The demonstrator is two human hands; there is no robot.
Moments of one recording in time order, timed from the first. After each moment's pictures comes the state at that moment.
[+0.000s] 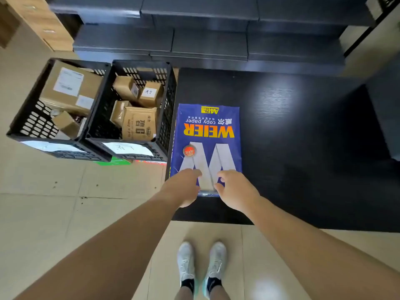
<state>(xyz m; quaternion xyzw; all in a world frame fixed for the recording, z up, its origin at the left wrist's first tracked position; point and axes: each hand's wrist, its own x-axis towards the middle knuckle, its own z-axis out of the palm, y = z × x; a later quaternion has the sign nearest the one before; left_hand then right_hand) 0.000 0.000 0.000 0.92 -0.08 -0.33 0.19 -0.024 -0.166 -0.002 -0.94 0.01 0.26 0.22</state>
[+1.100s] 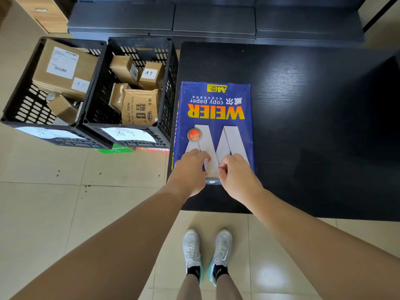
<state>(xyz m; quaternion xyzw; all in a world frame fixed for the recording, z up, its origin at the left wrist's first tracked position) -0.003 -0.003 -0.039 0.94 -0.06 -0.21 0.26 -0.026 -0.153 -0.044 -0.95 0.04 0.15 0.27</state>
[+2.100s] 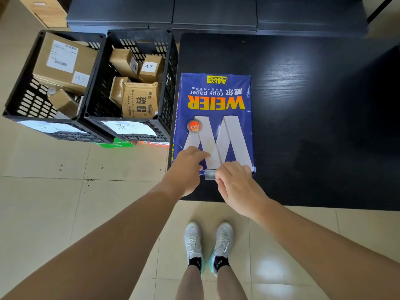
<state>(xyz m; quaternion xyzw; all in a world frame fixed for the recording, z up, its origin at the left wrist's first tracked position) -0.021 0.012 -0.041 0.93 -0.13 -0.21 0.27 -0.077 -0.160 -0.047 -0.97 -0.17 0.08 0.17</state>
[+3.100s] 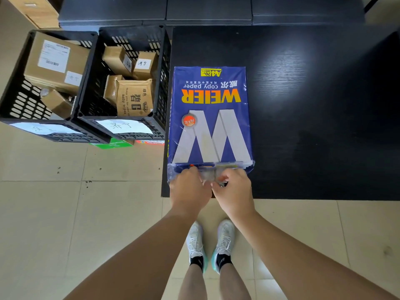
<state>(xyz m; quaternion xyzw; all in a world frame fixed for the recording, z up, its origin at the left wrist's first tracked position) -0.075 -0.016 -0.064 0.96 0.07 -0.19 0.21 -0.100 -0.133 -0.080 -0.90 0.21 0.07 0.38</state>
